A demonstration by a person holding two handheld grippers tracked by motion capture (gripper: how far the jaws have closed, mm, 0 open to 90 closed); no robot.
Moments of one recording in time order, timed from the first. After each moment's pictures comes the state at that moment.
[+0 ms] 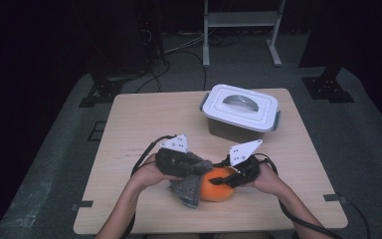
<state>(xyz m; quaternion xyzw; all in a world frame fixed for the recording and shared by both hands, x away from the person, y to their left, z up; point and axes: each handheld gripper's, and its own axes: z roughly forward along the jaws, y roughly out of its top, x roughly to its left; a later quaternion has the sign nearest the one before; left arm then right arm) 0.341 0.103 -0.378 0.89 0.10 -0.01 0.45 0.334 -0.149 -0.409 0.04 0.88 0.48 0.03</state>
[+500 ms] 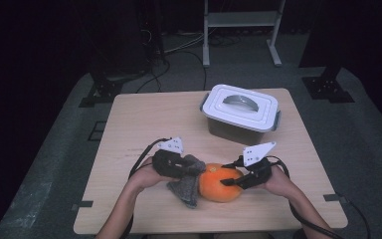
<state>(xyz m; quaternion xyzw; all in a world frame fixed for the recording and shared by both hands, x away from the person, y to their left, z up) 0.350 0.118 -0.398 0.89 0.14 -0.02 0.44 0.334 -0.184 -0.423 0.06 0.87 0.49 0.02</state>
